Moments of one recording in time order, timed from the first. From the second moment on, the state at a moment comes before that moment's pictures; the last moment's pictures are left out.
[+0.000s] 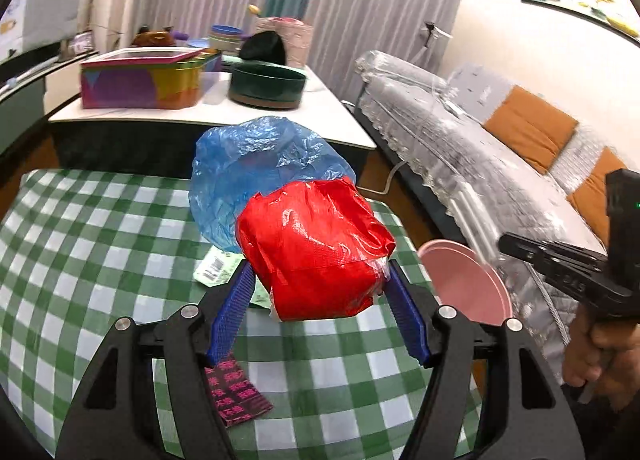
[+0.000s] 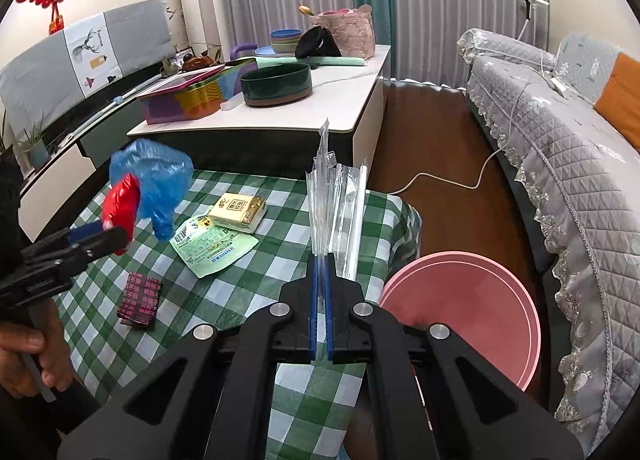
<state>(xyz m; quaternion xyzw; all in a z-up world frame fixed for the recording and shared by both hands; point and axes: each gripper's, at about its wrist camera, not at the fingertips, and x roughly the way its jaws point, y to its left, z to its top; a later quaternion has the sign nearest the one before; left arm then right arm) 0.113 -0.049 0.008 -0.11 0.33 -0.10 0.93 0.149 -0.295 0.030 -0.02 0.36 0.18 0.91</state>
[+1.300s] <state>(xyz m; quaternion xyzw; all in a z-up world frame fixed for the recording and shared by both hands) 0.107 -0.033 -0.008 -0.10 0.36 -0.14 0.92 0.191 -0.226 0.017 0.04 0.37 0.28 0.88</state>
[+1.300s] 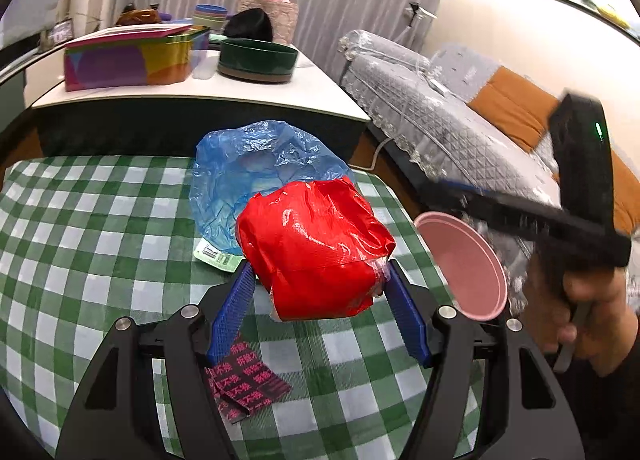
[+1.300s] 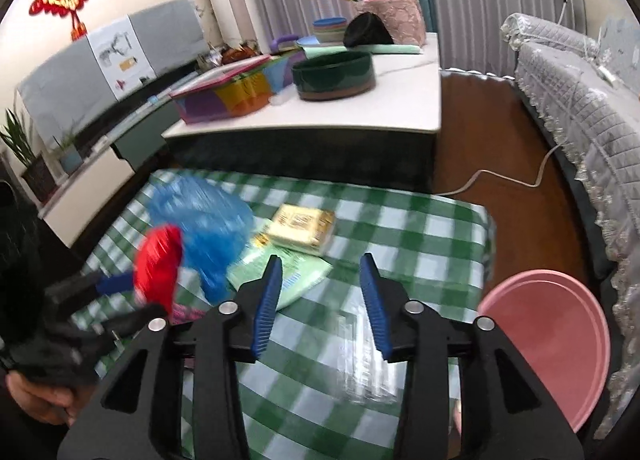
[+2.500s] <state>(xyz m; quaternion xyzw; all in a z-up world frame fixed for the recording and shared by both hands) 0.086 -0.056 -0.013 -0.03 0.37 -0.22 0.90 0.208 -0.232 0.021 0.09 0.37 0.29 0.88</state>
